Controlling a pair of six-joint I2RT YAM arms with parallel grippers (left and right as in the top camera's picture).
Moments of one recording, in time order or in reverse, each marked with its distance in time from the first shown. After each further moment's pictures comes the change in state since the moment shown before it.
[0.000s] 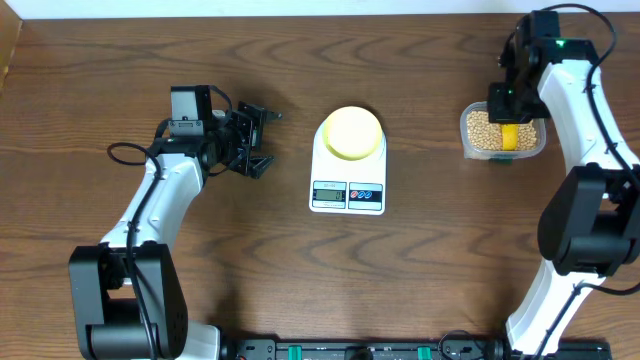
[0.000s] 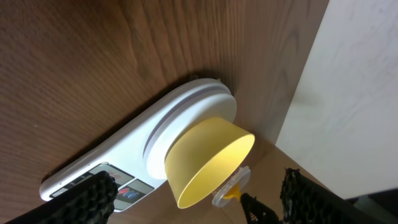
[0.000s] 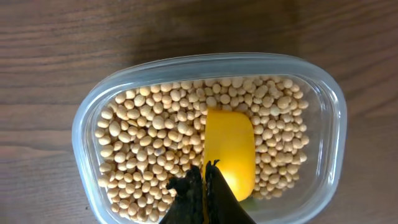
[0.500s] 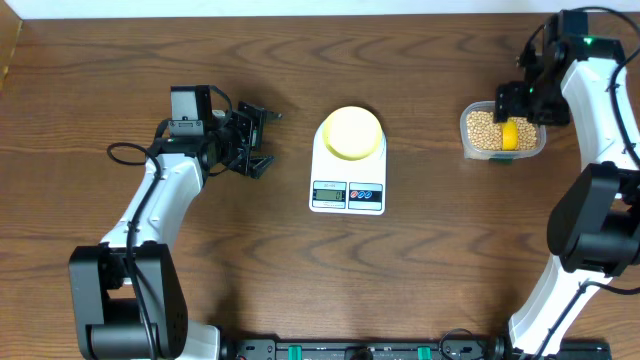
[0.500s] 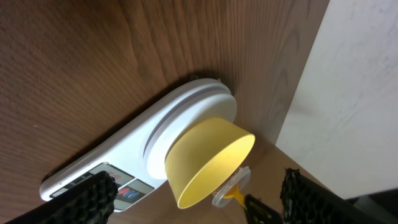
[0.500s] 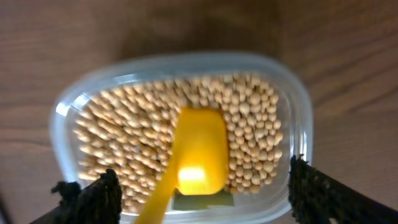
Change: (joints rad) left arm 0.000 0.000 0.000 0.000 0.000 0.000; right arm -0.076 0.015 0.073 -0.049 -0.082 -0.021
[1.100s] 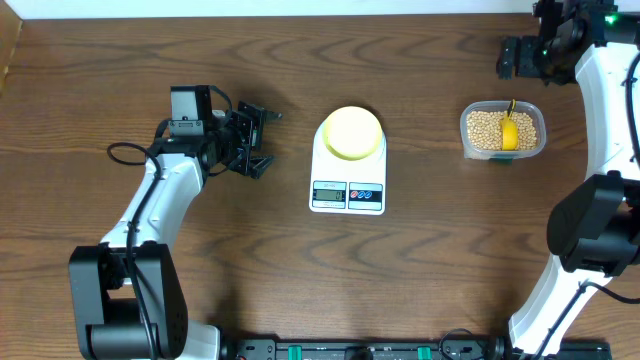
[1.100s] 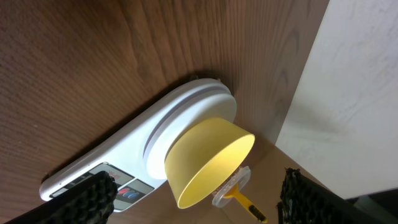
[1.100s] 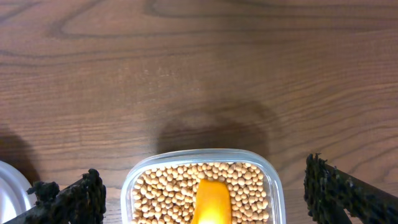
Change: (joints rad) left arm 0.000 0.000 0.000 0.000 0.000 0.000; right arm 0.000 0.001 0.168 0.097 -0.047 -0.001
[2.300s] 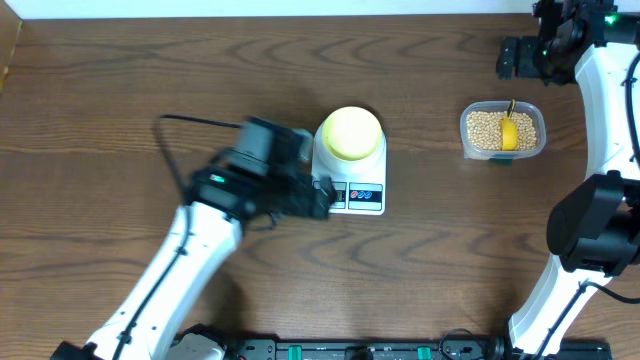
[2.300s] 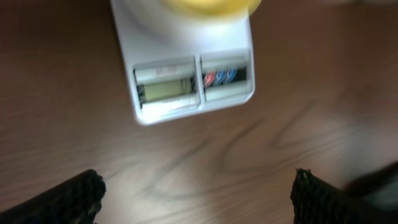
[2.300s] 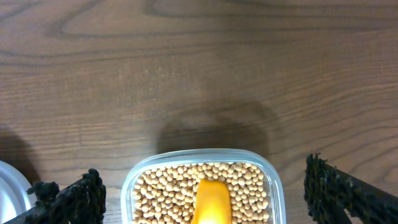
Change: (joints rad) left arm -0.458 -0.310 0.023 -0.503 -0.377 1.067; right arm 0.000 0.000 0.000 0.000 0.000 0.000
